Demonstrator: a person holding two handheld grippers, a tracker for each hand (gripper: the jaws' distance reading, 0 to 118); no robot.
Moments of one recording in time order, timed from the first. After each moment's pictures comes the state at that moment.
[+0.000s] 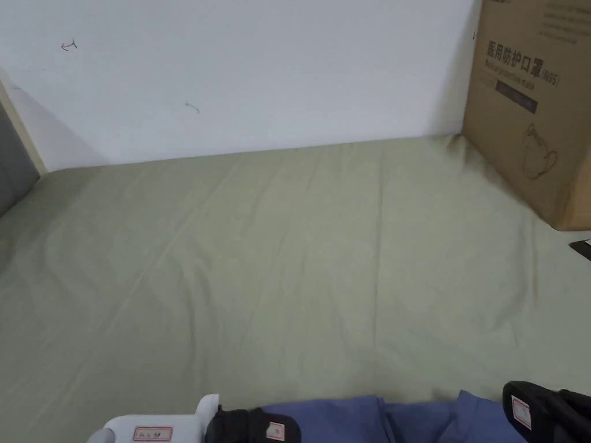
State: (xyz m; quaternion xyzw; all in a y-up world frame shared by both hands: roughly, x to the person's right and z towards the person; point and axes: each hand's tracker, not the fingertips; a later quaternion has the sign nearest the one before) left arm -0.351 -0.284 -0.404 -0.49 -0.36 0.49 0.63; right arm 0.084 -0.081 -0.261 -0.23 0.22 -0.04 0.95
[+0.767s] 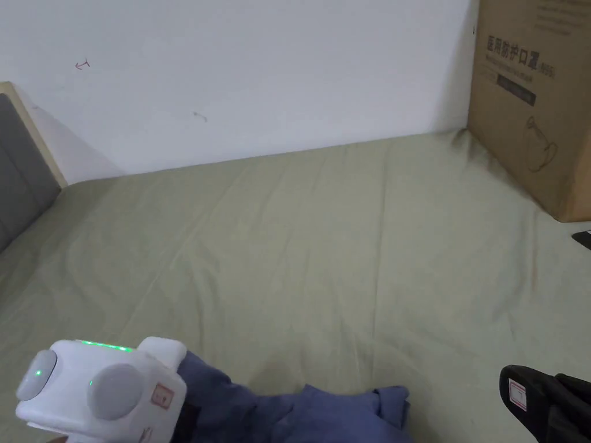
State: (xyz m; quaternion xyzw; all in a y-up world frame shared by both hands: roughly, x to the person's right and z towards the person) left arm -0.298 -0.125 -0.352 -0.58 0.00 0.00 0.82; right arm 0.113 -0.077 -0.252 -0.22 0.22 -0.09 0.94
